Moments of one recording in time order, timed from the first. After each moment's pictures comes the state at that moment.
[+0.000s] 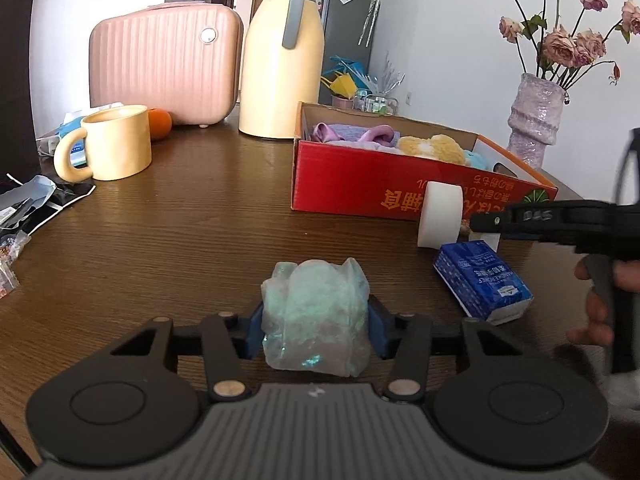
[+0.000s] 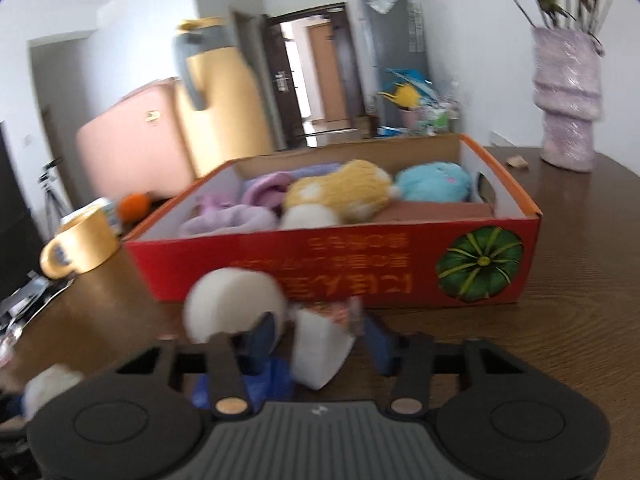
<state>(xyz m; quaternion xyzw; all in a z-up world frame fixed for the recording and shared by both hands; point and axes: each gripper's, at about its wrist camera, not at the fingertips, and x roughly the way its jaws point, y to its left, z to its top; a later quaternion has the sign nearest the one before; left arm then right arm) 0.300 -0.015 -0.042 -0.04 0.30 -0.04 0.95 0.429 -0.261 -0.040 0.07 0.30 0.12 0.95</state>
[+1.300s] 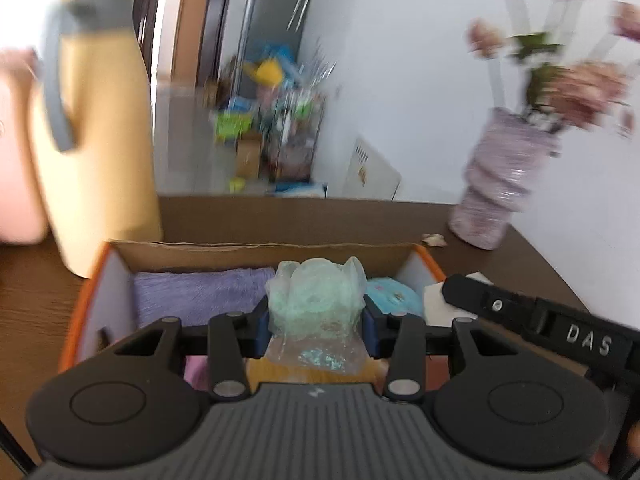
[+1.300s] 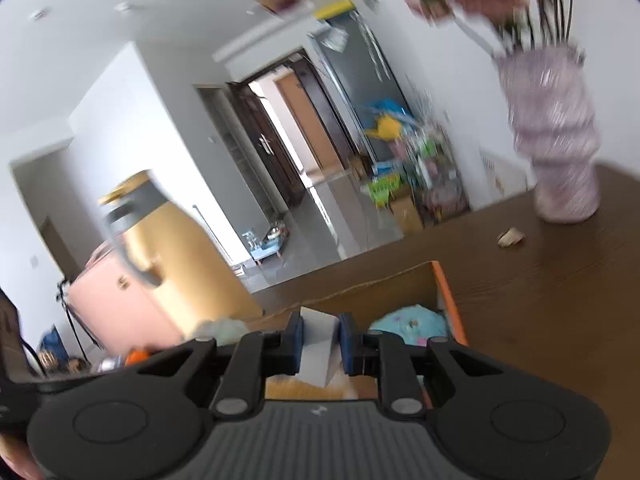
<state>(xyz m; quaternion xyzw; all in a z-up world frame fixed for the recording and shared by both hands) 0.545 -0.138 0.063 -0.04 0.31 -0.15 0.94 0.567 -0.349 0.048 0.22 0.25 0.12 0.93</state>
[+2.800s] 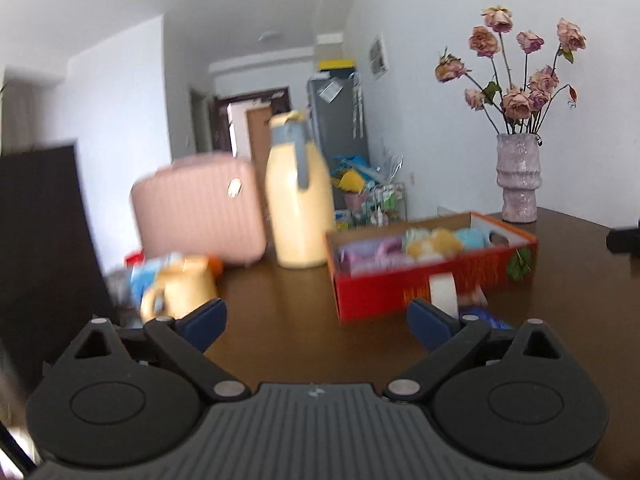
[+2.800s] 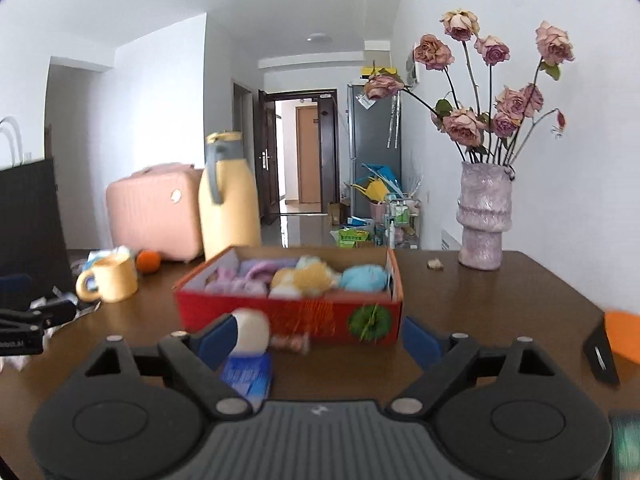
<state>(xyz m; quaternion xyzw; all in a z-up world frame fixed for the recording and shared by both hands) 0.223 -0.012 0.042 0.08 0.13 -0.01 0.99 0.230 -0.292 0.047 0.00 0.16 0.07 0.98</state>
